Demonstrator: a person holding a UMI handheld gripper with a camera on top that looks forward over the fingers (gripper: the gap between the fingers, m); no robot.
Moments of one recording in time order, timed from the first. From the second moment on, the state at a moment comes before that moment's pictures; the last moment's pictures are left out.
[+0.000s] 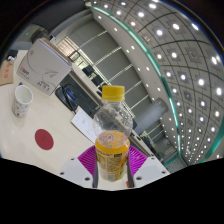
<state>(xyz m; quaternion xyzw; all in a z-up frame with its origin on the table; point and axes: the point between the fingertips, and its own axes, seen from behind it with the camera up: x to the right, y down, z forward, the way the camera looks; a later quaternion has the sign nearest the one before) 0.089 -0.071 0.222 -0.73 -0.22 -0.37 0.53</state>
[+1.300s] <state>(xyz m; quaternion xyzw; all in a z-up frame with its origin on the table) -0.088 0.014 0.179 -0.78 -0.23 -0.09 0.58</state>
